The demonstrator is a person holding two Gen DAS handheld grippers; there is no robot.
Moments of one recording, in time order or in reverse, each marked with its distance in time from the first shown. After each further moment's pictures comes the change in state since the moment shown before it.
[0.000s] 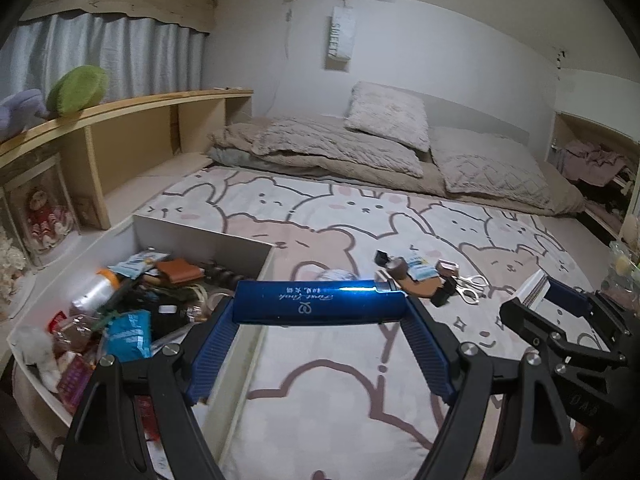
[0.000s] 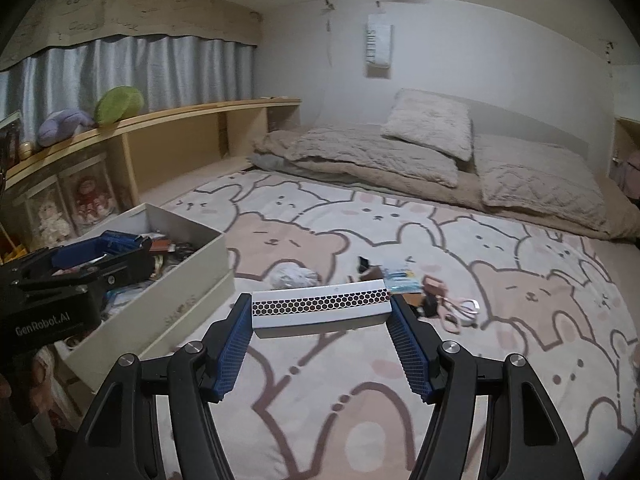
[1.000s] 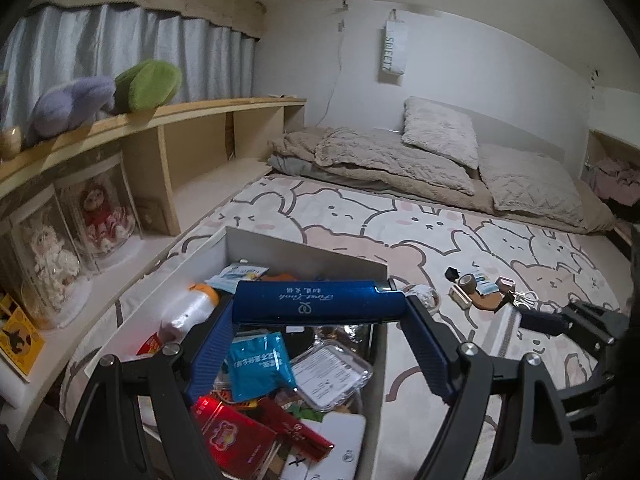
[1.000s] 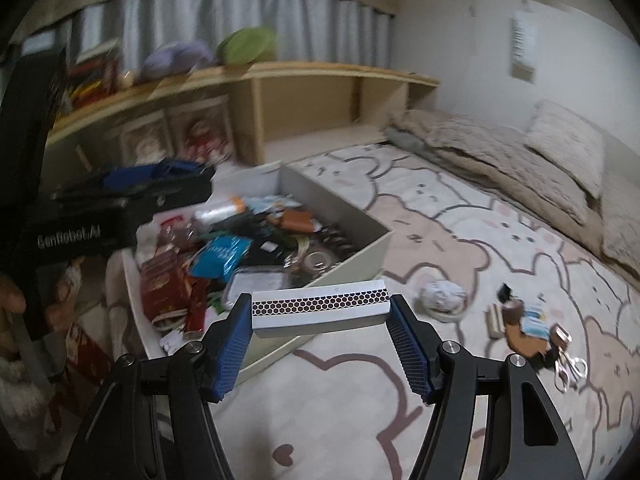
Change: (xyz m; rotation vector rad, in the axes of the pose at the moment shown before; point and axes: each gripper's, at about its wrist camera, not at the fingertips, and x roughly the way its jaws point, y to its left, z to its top) left arm -0.025 0.116 0.013 -0.049 -0.015 0.110; right arm 0.042 0.126 0.022 -0.269 0.126 0.364
